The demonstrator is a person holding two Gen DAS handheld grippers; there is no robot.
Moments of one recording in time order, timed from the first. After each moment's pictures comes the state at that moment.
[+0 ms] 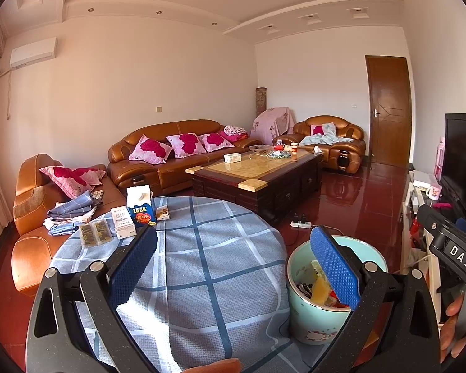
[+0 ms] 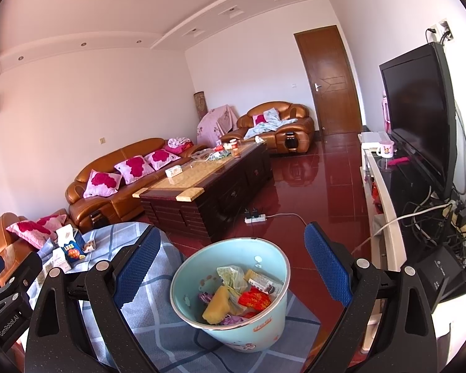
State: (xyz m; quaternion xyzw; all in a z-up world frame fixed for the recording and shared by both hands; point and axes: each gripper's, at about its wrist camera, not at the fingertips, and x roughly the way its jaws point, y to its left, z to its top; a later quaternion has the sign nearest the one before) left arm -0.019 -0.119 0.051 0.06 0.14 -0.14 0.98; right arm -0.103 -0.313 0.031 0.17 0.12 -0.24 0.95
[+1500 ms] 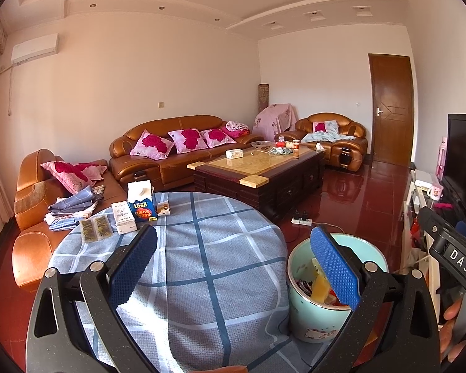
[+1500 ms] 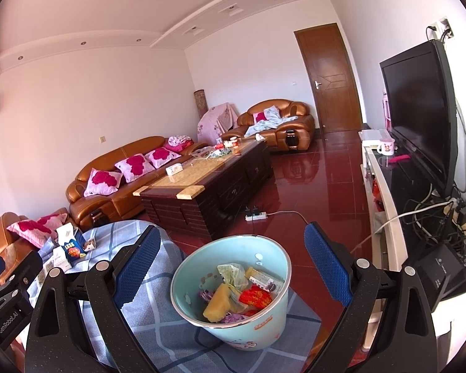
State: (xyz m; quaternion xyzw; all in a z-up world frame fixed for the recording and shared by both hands) left arm -0.018 -0.120 0.048 0.06 0.15 -0.14 0.98; right arm -0.103 -0.312 0.028 0.17 0.12 -0.24 0.95
